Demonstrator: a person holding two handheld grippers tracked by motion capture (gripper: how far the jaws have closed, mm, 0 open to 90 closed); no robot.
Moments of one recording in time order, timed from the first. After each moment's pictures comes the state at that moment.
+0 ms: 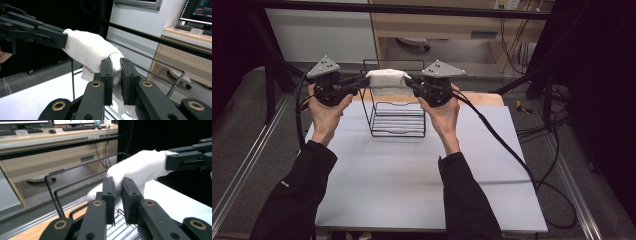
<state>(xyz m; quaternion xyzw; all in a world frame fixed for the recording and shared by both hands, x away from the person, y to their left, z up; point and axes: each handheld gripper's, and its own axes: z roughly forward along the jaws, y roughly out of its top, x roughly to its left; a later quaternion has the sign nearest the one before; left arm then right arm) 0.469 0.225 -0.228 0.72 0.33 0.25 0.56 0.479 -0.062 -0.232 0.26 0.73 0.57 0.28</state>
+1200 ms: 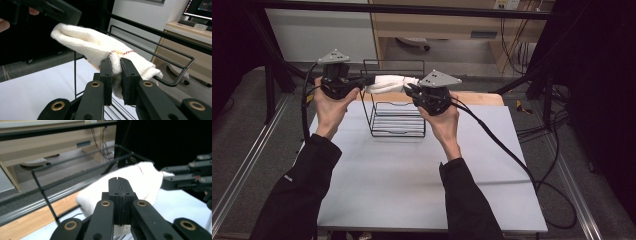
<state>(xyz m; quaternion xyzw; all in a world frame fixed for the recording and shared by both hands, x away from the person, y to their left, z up) 0.480 0.204 -0.213 0.75 0.35 0.21 0.51 0.473 -0.061 -0.251 0.25 0.75 0.55 0.28</state>
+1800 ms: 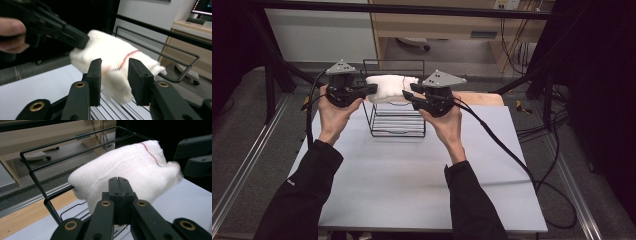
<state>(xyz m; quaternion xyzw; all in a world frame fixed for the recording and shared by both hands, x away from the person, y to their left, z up) 0.481 0.203 -0.236 0.76 0.36 0.21 0.50 0.464 -0.068 -0.243 0.24 0.75 0.56 0.26</state>
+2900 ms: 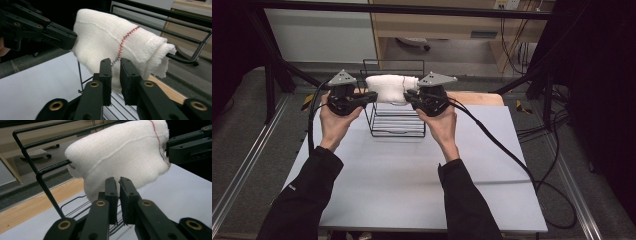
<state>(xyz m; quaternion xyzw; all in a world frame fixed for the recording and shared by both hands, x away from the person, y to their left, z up) 0.474 0.209 -0.259 0.77 0.35 0.21 0.49 0.477 -0.058 -0.258 0.29 0.77 0.52 0.23</state>
